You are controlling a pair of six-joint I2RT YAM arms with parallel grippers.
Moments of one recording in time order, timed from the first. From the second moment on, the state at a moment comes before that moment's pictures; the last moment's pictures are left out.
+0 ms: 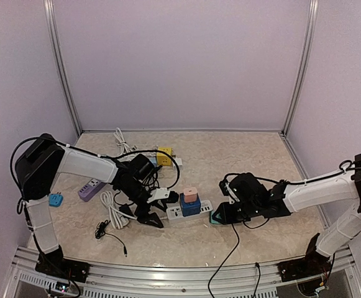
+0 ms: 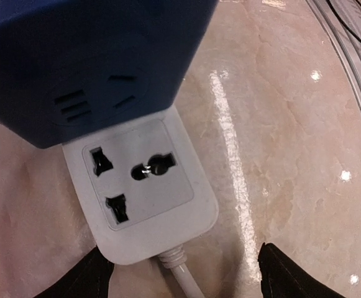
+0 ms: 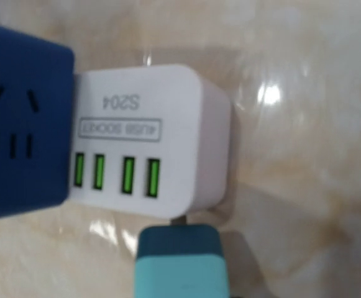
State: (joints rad) left arm -0.72 1.91 1.10 -0.45 0.63 0.87; right arm 0.94 1.47 0.64 -0.06 -0.02 0.71
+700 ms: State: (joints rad) left arm -0.73 1.67 0.90 -0.25 0.58 0.71; right arm 0.66 1.49 0.73 -0.03 -0.23 0.30
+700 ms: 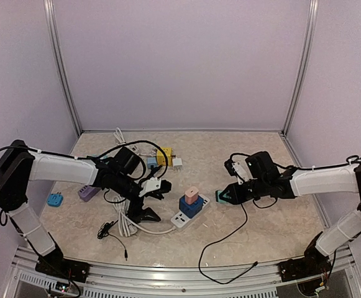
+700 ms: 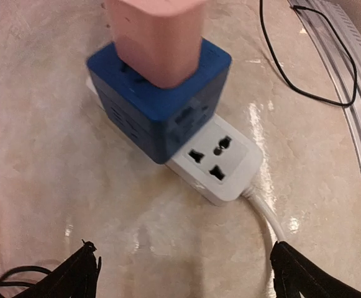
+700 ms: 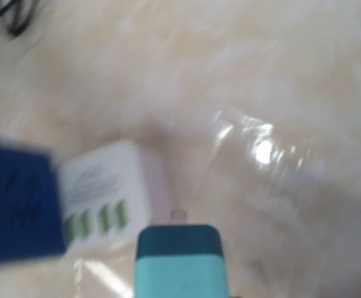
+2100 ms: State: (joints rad) left arm -0.75 2.15 1.50 -0.52 0.95 1.21; right arm 1.03 1.37 0.23 0.69 -0.02 -0.03
